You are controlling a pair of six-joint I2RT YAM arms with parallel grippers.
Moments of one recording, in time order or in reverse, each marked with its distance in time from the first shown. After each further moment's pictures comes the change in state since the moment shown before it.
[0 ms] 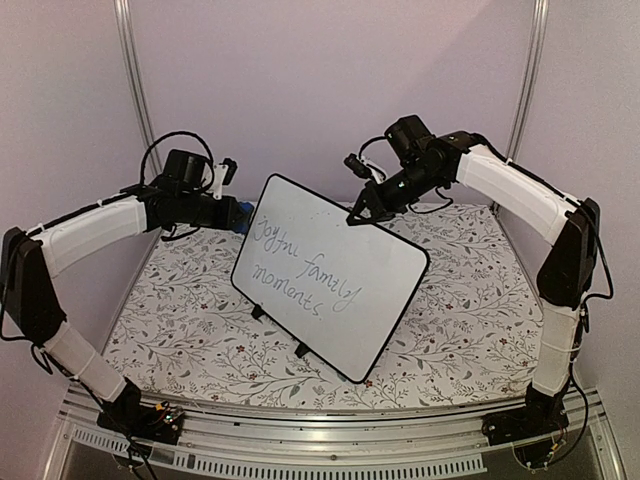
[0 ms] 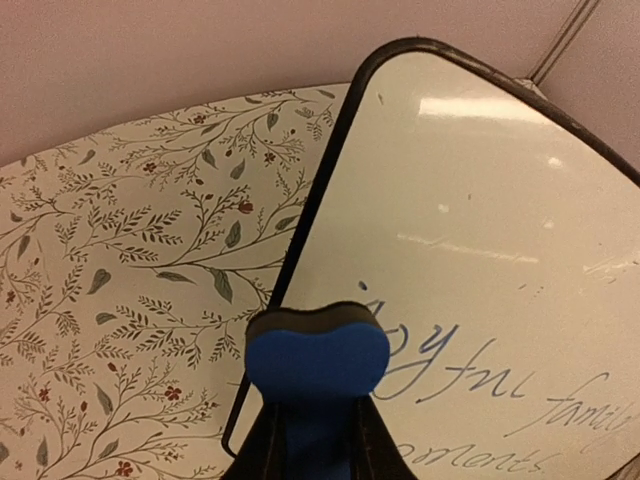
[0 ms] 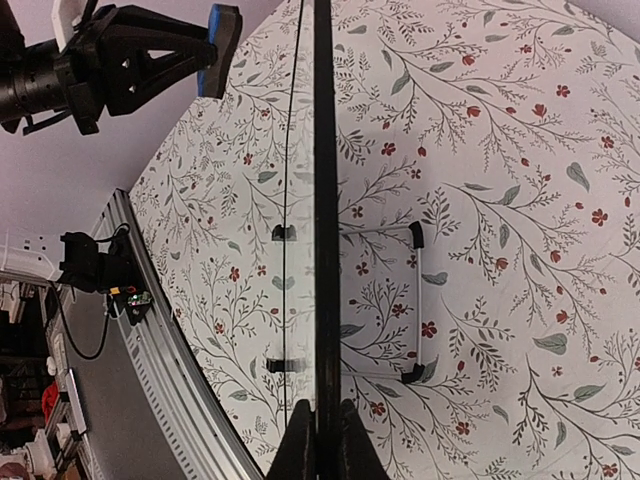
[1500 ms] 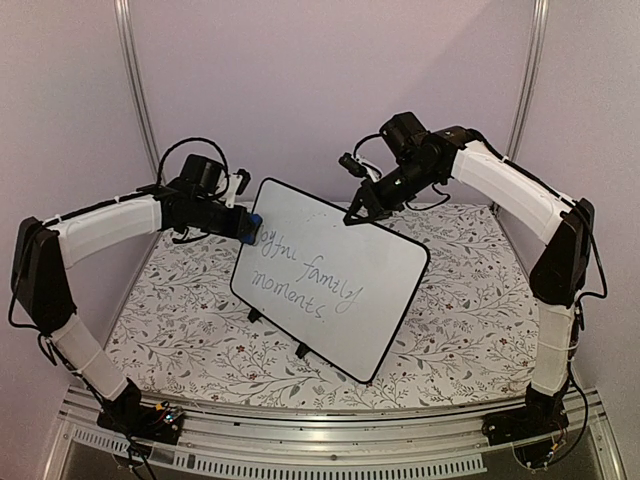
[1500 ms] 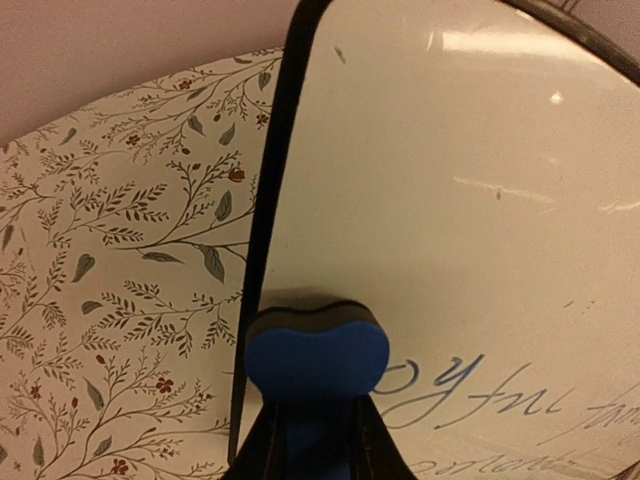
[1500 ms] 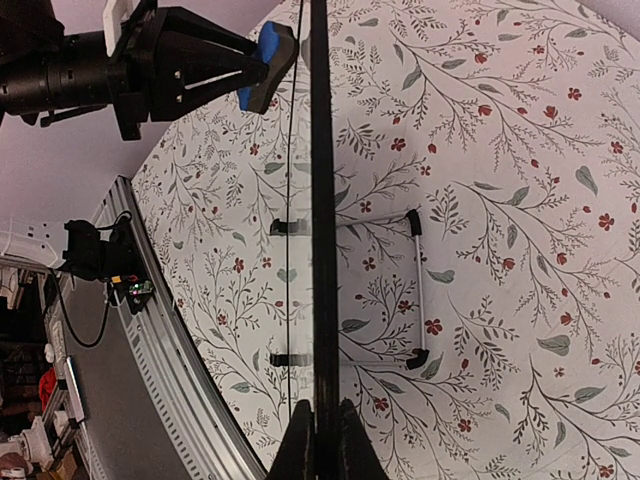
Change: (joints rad) left arm -0.045 0.095 0.043 -0.046 -0.035 0.043; right arm 0.014 0.044 0.093 -0.076 0.002 -0.033
